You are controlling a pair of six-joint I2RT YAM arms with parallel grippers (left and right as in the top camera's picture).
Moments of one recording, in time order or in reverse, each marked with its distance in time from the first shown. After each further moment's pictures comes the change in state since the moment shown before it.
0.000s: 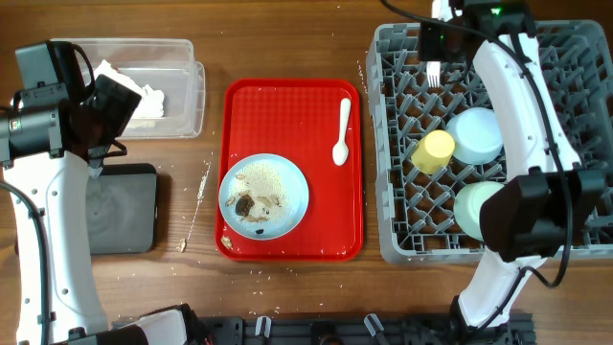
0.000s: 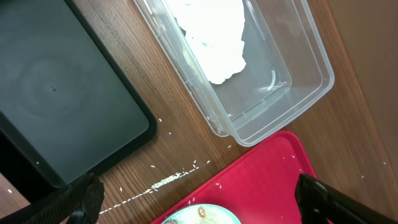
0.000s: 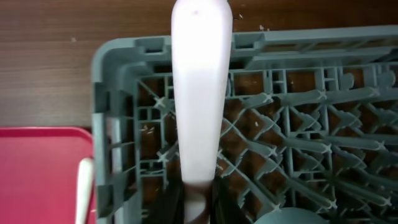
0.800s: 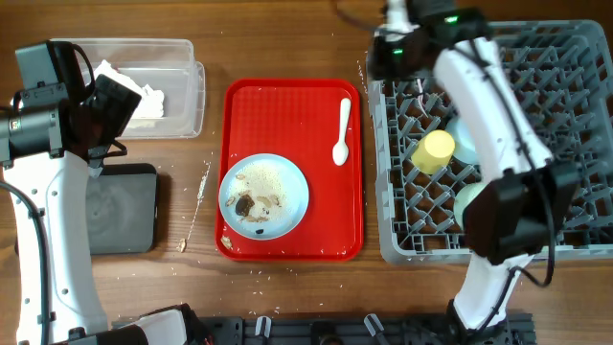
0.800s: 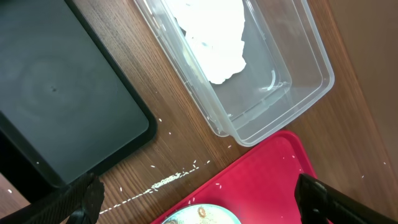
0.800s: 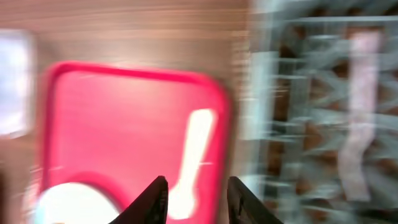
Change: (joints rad) left arm 0.000 0.000 0.000 0.000 0.000 0.000; right arm 0.182 0.000 -0.022 -0.042 -0.266 0.156
